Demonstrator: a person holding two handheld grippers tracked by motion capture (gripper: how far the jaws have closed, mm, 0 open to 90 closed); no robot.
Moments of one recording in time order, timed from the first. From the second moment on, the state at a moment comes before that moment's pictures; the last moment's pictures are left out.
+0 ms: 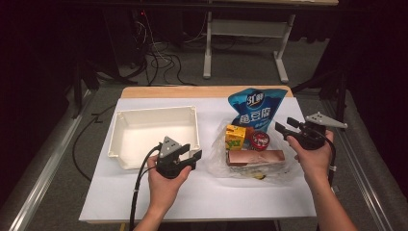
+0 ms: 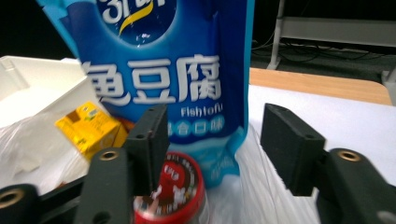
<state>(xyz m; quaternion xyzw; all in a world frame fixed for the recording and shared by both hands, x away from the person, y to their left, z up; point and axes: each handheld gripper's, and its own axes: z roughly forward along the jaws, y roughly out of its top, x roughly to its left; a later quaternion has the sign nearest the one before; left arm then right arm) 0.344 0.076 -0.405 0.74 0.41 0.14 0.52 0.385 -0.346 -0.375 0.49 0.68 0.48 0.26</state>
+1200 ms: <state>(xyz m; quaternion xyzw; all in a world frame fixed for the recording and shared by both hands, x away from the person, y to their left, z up) 0.350 0.118 -0.414 0.73 0.42 0.12 0.53 0.435 -0.327 -0.373 0.44 0.71 0.49 0.23</state>
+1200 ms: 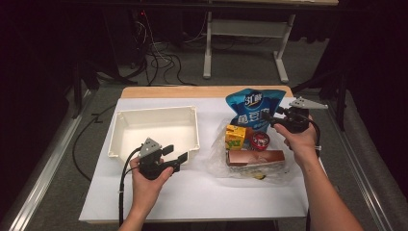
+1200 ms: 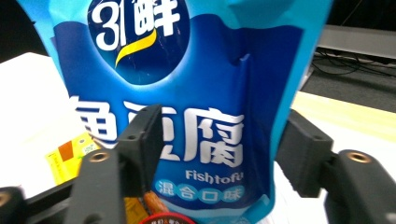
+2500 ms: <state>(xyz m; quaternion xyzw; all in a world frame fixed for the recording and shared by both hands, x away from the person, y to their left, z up) 0.351 0.111 -0.417 0.74 0.41 0.11 0.52 0.418 -0.305 -0.361 0.41 0.72 0.48 0.27</state>
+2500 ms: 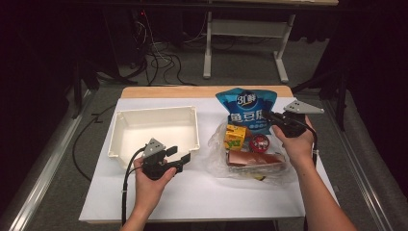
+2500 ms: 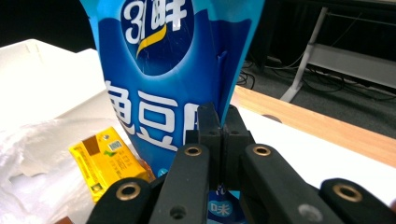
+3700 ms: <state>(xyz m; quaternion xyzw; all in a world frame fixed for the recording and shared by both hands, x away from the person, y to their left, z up) 0.365 0.088 -0.390 0.72 0.38 0.14 0.56 0.404 -0.303 -0.307 0.42 0.68 0.53 0.29</state>
